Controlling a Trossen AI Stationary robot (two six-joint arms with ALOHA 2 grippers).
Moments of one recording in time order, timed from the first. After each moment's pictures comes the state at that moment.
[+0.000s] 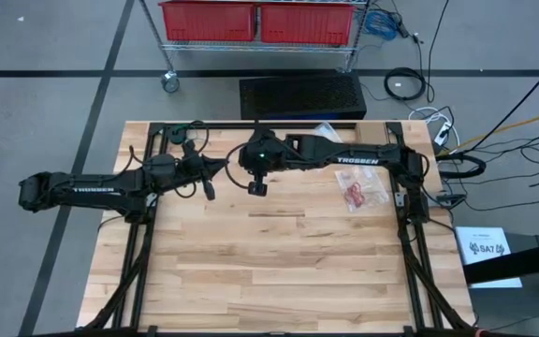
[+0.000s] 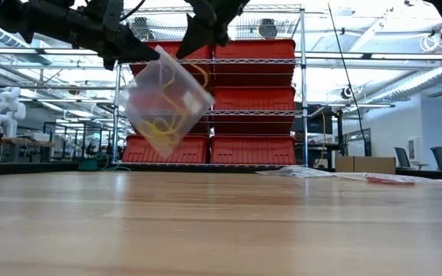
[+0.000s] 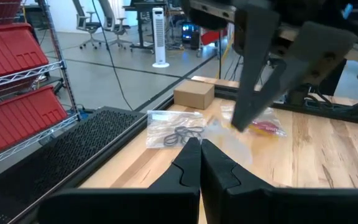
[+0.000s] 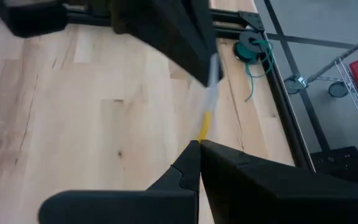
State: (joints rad) left arm 0.20 0.79 0.41 0.28 -0.22 -0.02; right arm -0.11 1.99 1.94 -0.67 0.15 -0.14
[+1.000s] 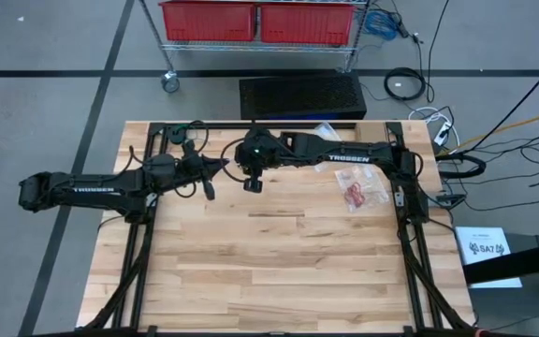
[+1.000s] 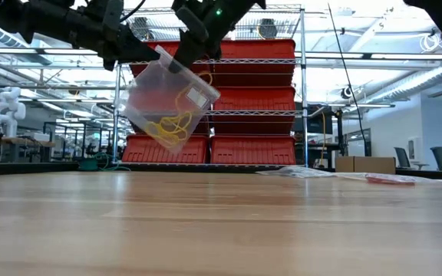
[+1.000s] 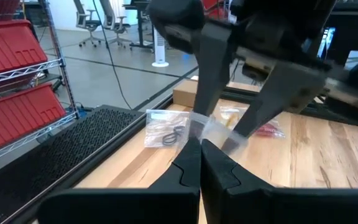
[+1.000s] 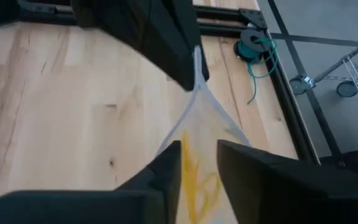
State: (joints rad) left arm 0.20 0.79 0.41 0.27 -0.22 -0.04; right arm -0.15 2.04 1.94 -0.60 0.10 -0.15
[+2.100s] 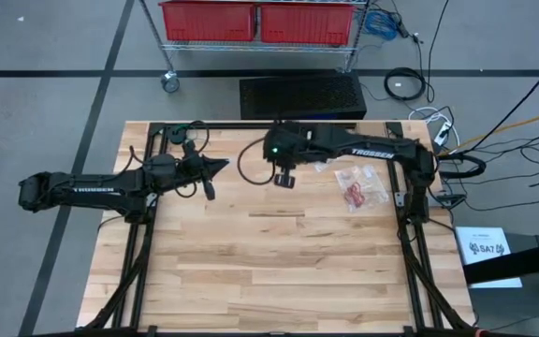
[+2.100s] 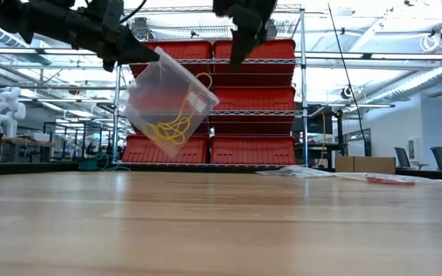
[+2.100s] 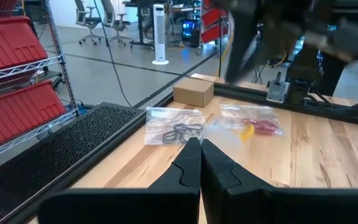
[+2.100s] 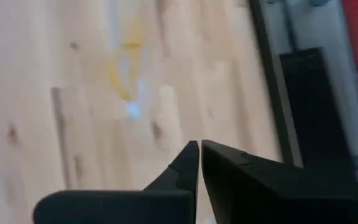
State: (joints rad) left arm 0.20 0.79 0.41 0.26 -0.22 -0.05; right arm -0.14 1.90 1.91 -1.07 0.27 -0.07
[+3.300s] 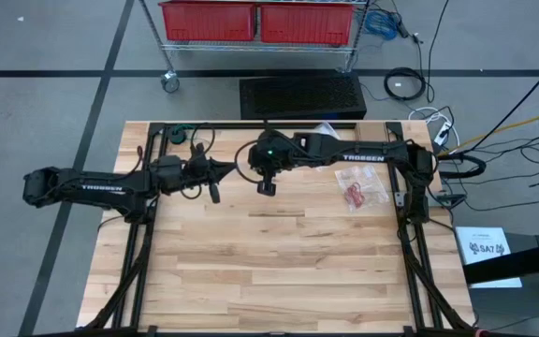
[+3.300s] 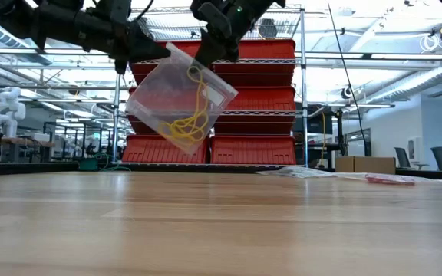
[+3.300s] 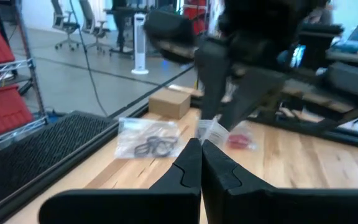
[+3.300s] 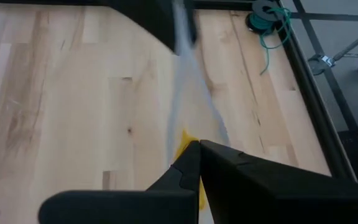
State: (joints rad) left arm 0.17 0.91 0.41 0.44 -0.16 -0.10; right arm -0.16 1.91 1.75 -0.61 0.05 -0.10
